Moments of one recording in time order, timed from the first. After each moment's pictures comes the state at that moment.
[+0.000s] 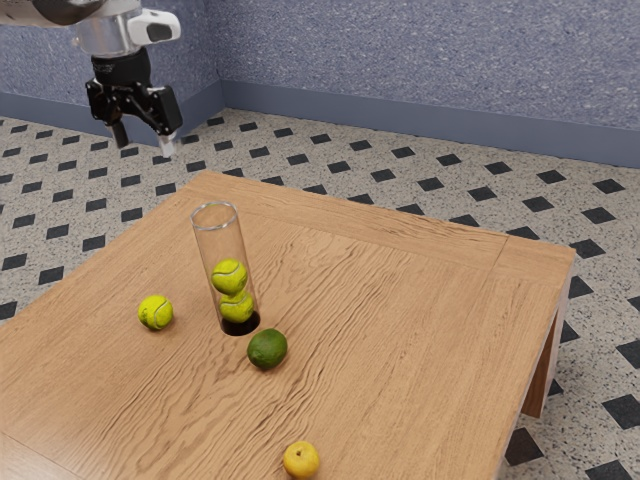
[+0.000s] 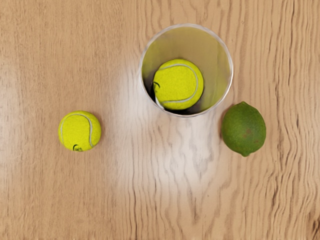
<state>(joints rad) 0.11 0.02 -0.01 -1.47 0.01 1.46 0.07</state>
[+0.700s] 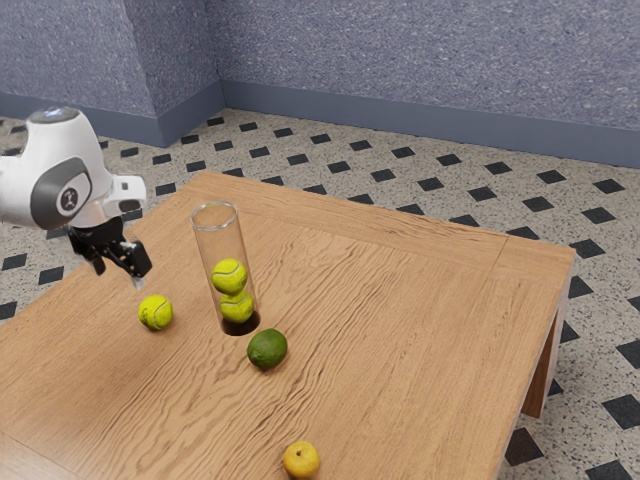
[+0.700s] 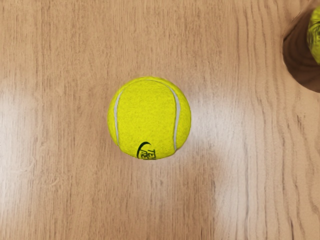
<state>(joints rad) 0.12 -0.10 0.17 -2.29 0.10 2.27 0.18</state>
